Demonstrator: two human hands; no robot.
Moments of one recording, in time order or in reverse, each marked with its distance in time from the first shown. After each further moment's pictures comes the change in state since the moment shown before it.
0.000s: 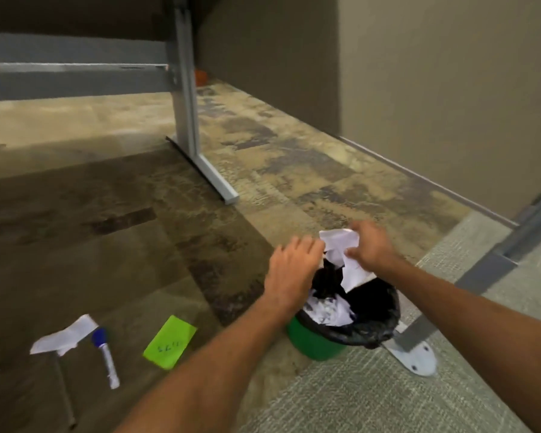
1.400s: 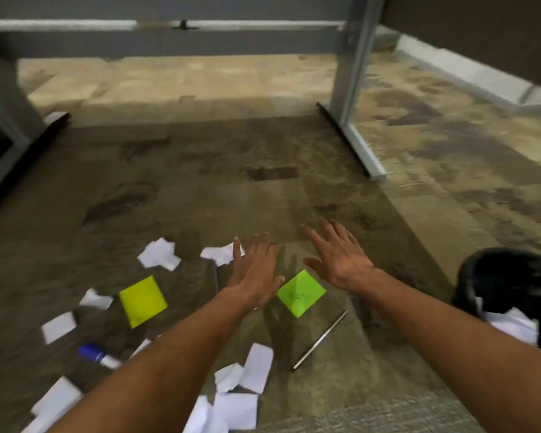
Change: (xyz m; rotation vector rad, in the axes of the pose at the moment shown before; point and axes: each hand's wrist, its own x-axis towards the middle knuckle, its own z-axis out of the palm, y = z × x) left_hand -0.212 -0.216 -0.053 0.221 -0.558 -0.695; right_hand -0.049 -0.208 0.218 -0.280 -0.251 -0.826
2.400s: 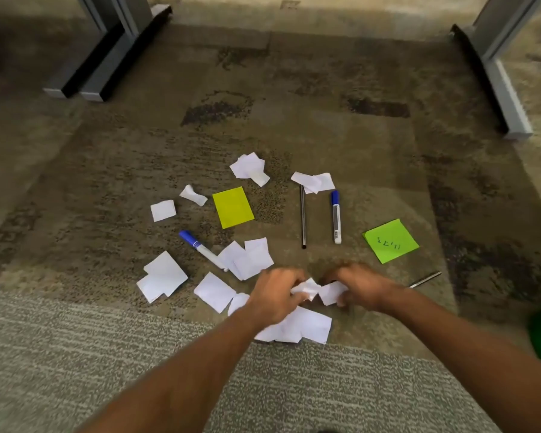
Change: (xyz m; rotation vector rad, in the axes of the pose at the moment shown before) left_hand -0.161 -0.065 0.089 -0.514 -0.094 -0.200; right_hand -0.039 -0.101 0.125 0.038 -0.563 -0.411
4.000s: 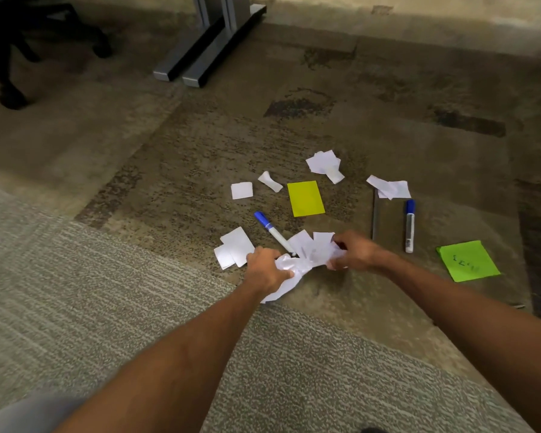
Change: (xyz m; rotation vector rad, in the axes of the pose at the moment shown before) left_hand -0.060 -0.103 -0.042 -0.247 0.167 -0.585; right_hand 0.072 -0.112 -0.034 0.389 0.032 0.012
